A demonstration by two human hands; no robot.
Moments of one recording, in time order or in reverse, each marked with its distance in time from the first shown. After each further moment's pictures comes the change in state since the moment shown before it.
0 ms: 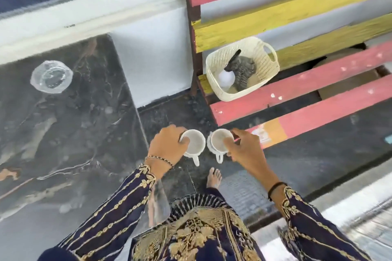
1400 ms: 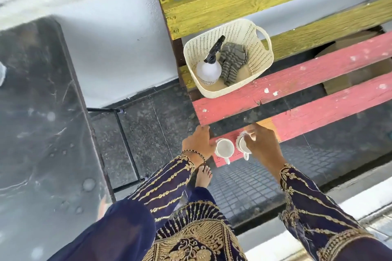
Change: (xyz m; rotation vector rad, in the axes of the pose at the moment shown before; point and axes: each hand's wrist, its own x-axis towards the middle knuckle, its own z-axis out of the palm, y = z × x) left_hand 0.112 0.086 0.155 0.060 -0.229 -0.052; right_hand 0.096 0.138 -0.045 -0.218 -0.037 0.136
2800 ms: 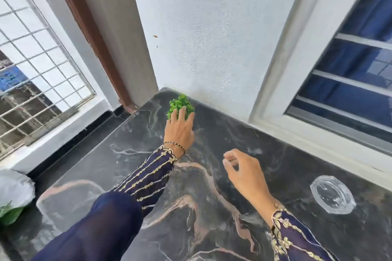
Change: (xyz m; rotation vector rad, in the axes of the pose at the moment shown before) left_hand -0.328 -0.694 -0.364 0.126 0.951 -0.742; right_hand -0.209 -0.734 0.325 -0.055 -0.312 -1.099
